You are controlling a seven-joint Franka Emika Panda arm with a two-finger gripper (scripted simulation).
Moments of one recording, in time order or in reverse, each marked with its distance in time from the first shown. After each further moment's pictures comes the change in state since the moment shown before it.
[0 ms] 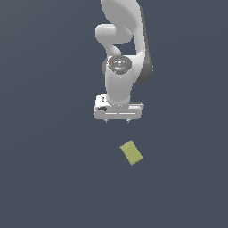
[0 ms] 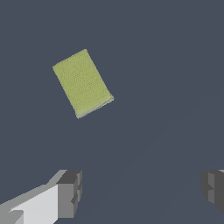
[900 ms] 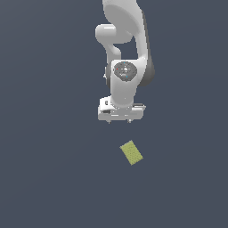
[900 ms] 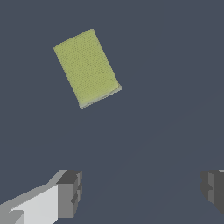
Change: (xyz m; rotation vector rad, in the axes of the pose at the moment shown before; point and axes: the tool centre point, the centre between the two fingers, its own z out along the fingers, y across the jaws) arm -0.010 -0.011 0.018 -0.019 -0.043 -0.048
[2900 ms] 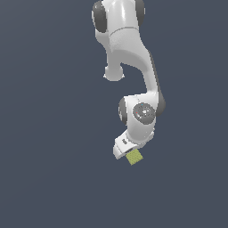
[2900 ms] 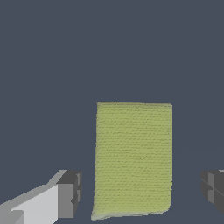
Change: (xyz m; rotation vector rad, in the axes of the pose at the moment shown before) arm 0.114 -0.060 0.078 0.003 0.068 -0.464
